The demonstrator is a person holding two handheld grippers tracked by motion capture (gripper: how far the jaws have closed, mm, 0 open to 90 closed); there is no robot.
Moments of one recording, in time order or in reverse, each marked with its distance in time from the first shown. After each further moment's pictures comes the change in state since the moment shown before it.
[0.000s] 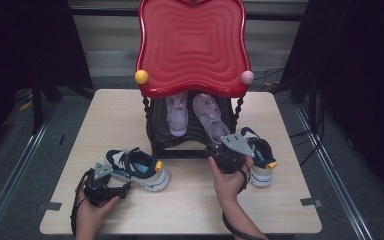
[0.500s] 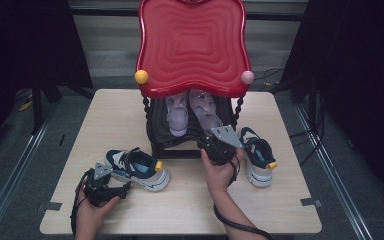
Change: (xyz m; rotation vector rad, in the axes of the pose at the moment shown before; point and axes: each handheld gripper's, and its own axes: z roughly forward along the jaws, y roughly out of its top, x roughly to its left) left arm 0.000 0.000 0.000 -0.001 -0.001 -0.001; right arm 0.016 0.007 0.029 -0.004 -0.053 0.006
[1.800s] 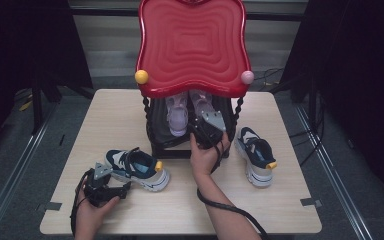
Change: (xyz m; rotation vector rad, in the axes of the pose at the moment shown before) left arm 0.000 0.000 0.000 0.000 -0.001 0.001; right arm 0.022 0.014 0.051 0.030 -0.125 0.097
